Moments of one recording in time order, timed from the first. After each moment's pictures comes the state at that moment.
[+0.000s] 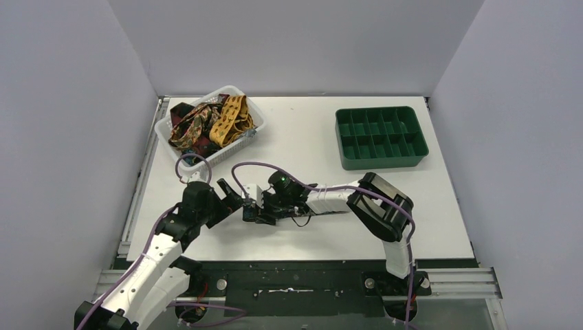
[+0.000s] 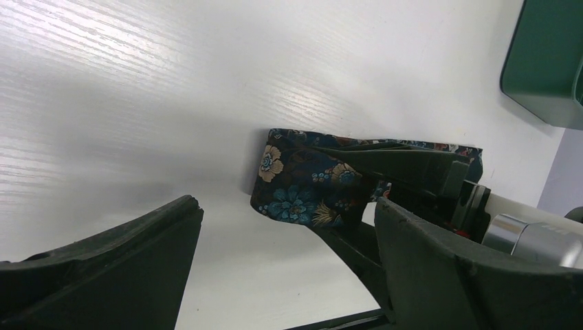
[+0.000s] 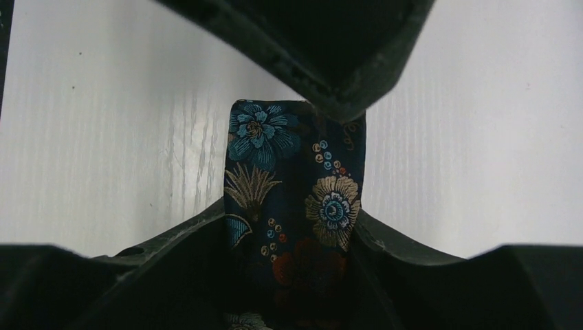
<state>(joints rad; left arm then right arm) -0.35 0.75 0.43 -0.41 0.01 -0.91 0.95 1.96 1.08 0.17 -0.51 -0.47</state>
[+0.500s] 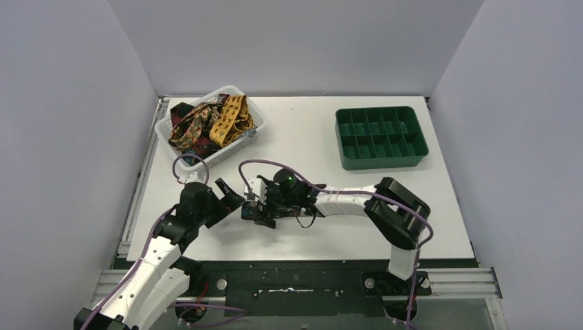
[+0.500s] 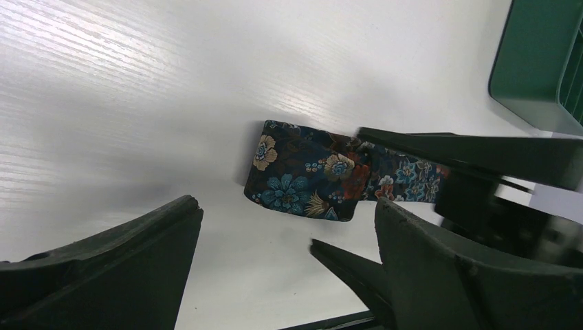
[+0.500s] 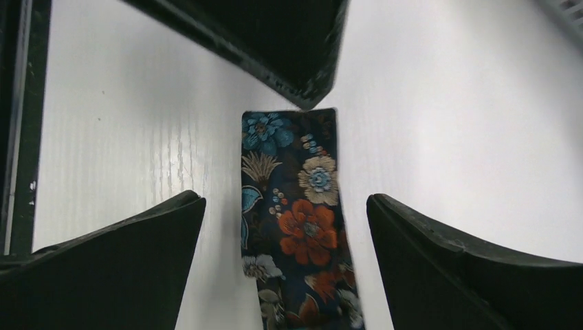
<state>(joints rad) -0.34 0.71 0.43 -0.42 0.01 -0.91 0.97 1.88 1.03 0.21 -0.45 -0.41</state>
